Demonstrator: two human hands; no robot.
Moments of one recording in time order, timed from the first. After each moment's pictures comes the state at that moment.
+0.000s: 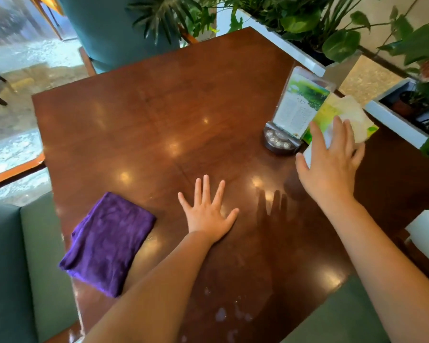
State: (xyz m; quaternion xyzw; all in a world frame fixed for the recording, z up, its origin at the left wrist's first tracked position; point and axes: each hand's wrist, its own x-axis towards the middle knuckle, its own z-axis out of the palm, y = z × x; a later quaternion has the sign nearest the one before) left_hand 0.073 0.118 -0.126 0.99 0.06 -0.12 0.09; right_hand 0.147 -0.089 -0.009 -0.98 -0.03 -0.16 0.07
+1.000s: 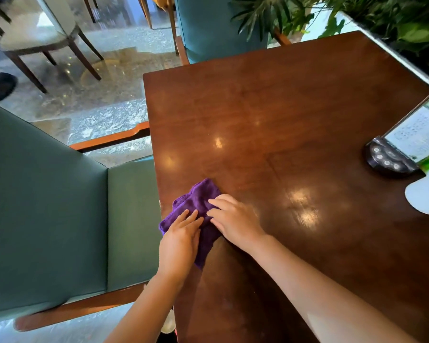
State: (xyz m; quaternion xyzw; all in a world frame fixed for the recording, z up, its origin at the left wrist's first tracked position) left_hand -0.081 0.300 -0.098 0.94 0.22 0.07 0.24; right_hand 0.031 0.186 -0.090 -0.84 -0.50 -0.01 0.23
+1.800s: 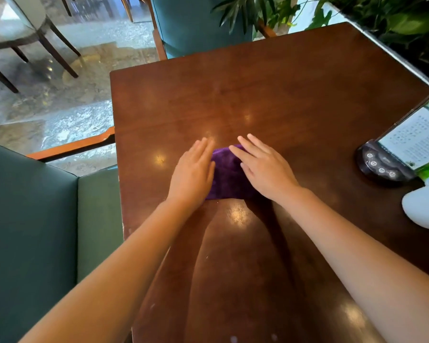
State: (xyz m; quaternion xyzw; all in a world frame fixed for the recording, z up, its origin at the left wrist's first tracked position) left_hand 0.105 0.312 -0.088 0.97 0.07 0.11 0.20; right_hand 0.194 0.148 -0.086 -0.90 -0.42 -0.04 0.12
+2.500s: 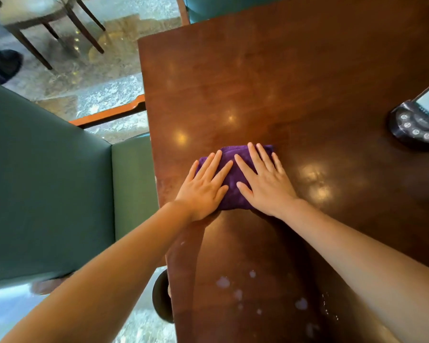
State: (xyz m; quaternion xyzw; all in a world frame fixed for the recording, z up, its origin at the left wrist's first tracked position) left_hand -0.002 0.310 -0.121 0.99 0.01 -0.13 0.06; right_hand 0.093 0.142 -0.139 -0.90 -0.43 0.04 0.04
